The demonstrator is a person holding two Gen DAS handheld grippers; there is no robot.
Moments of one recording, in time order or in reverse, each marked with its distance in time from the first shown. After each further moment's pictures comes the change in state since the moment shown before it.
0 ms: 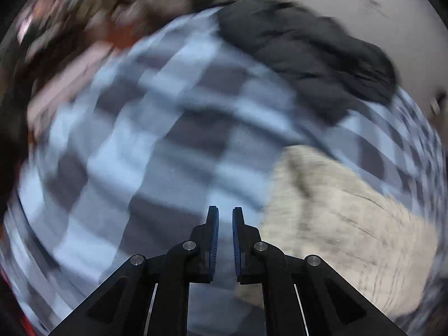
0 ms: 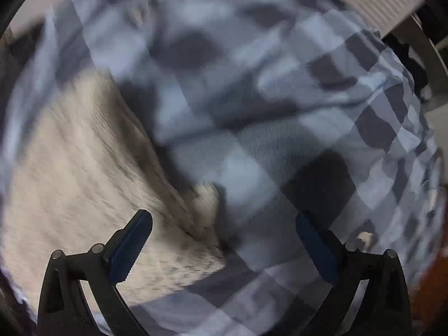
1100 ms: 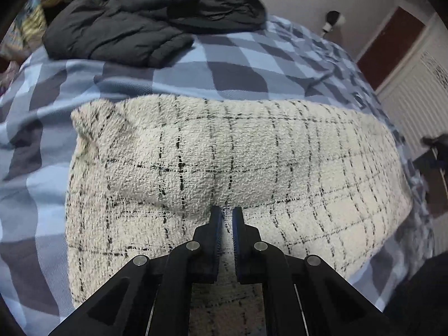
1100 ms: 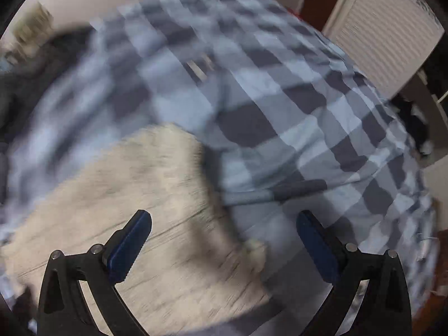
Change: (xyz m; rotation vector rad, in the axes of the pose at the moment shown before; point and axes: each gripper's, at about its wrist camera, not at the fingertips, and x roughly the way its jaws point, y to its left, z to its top) left arm 0.048 -0.095 -0.053 0.429 0.055 -0.433; right arm -0.054 0.064 -0.013 -0.200 -0.298 0.086
